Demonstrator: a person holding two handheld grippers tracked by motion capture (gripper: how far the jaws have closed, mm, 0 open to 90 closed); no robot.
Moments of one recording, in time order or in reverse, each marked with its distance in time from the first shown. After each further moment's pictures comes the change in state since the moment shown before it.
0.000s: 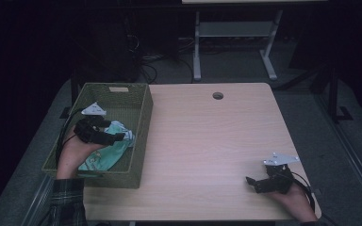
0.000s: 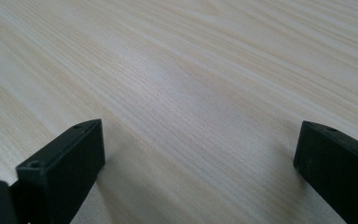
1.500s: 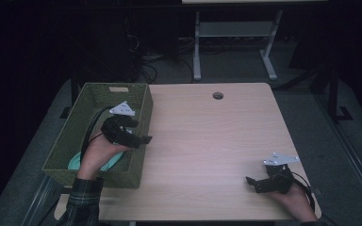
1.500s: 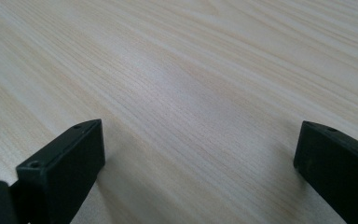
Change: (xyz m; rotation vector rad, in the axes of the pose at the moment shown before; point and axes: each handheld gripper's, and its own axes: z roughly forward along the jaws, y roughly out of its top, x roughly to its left) left arm -0.062 0.043 0.017 -0.012 -0.146 0.087; right arm 0.000 0.000 0.000 0.001 0.001 0.000
